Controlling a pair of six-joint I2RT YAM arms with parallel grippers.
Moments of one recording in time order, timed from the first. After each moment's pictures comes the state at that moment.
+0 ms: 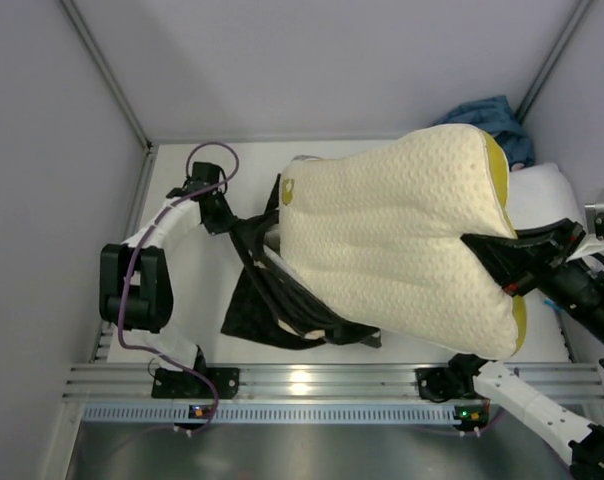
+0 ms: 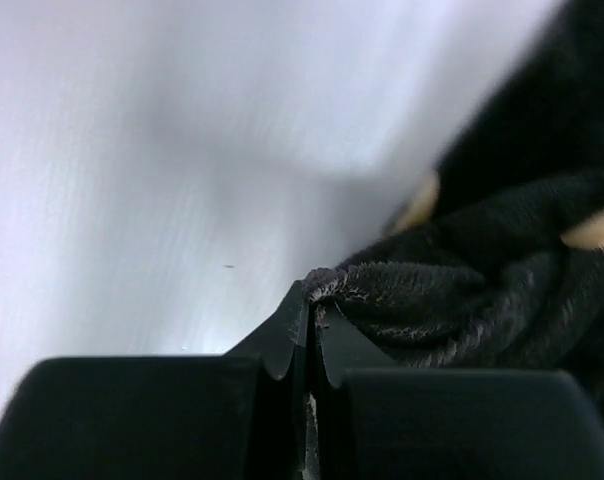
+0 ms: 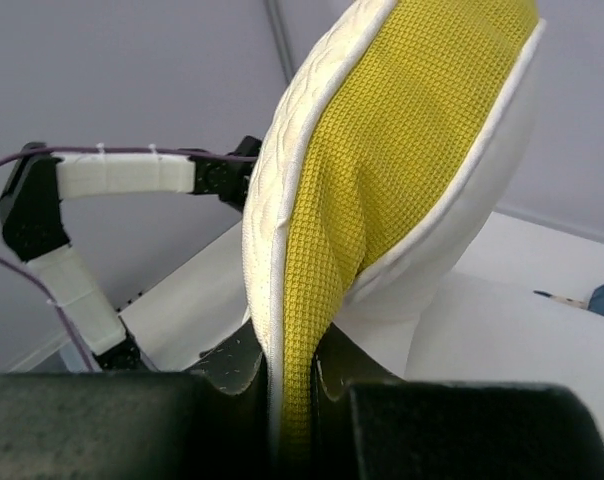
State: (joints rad) left arm -0.12 1.68 1.20 -0.56 -0.06 -0.56; right arm 0.59 0.58 1.50 -0.77 -0.19 0.25
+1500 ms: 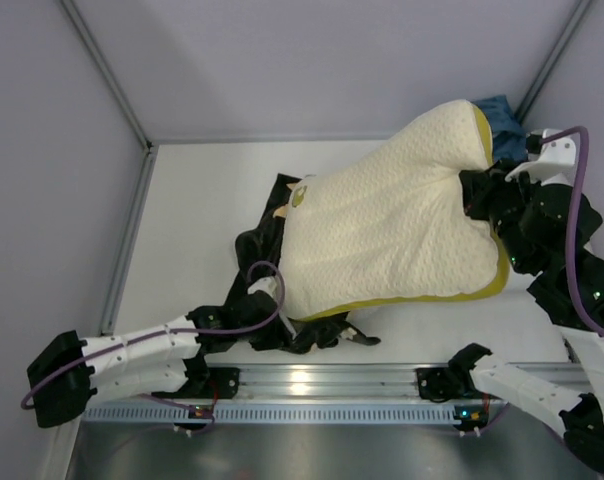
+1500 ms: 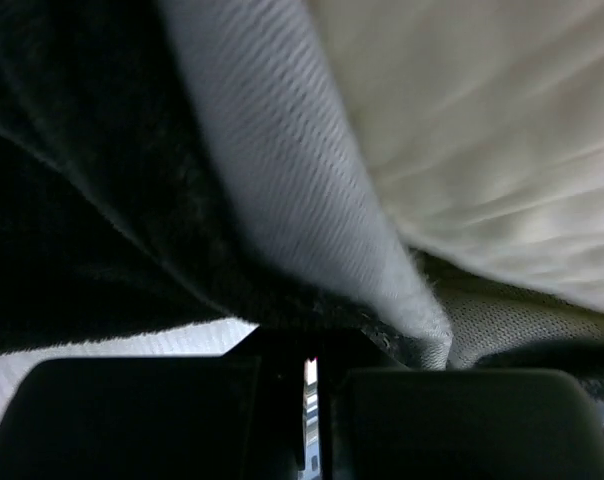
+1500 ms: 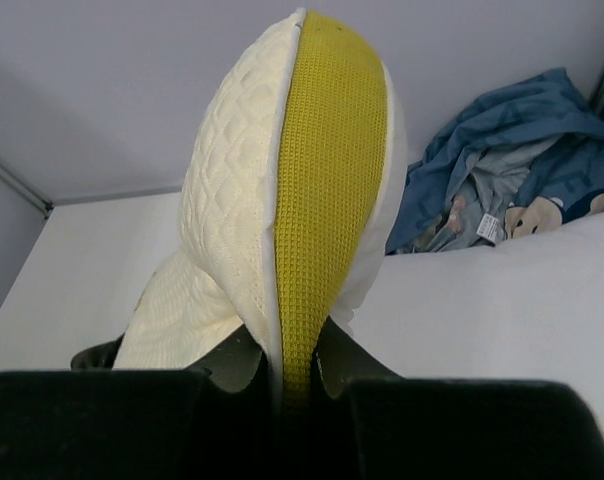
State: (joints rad) left arm -1.03 0.94 0.39 -0.37 -0.02 -1.06; right arm 0.59 0.83 1.44 -0.67 0.48 0.27
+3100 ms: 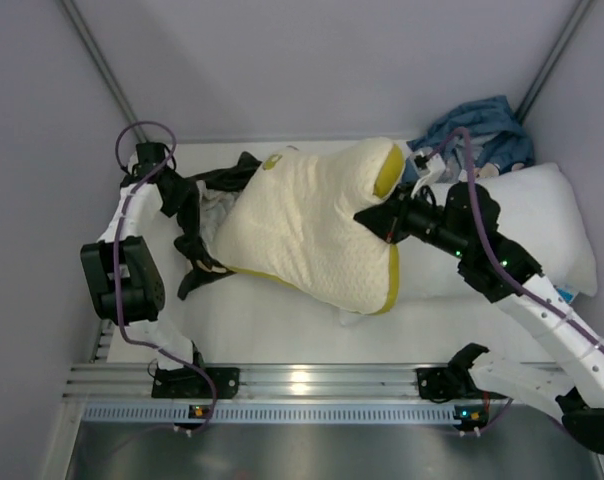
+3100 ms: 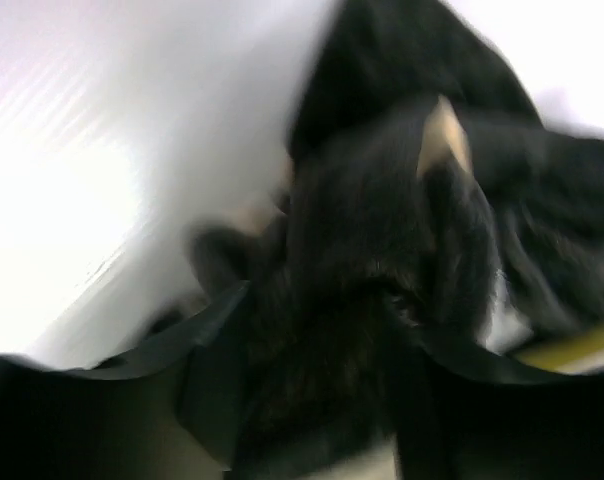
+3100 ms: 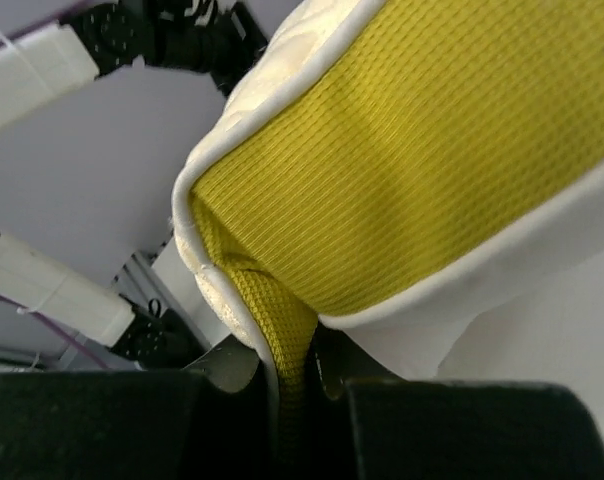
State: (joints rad) left arm 0.16 1.75 1.40 -0.54 -0.12 -0.73; right arm 0.64 0.95 1.15 -0.36 -0.21 0.50
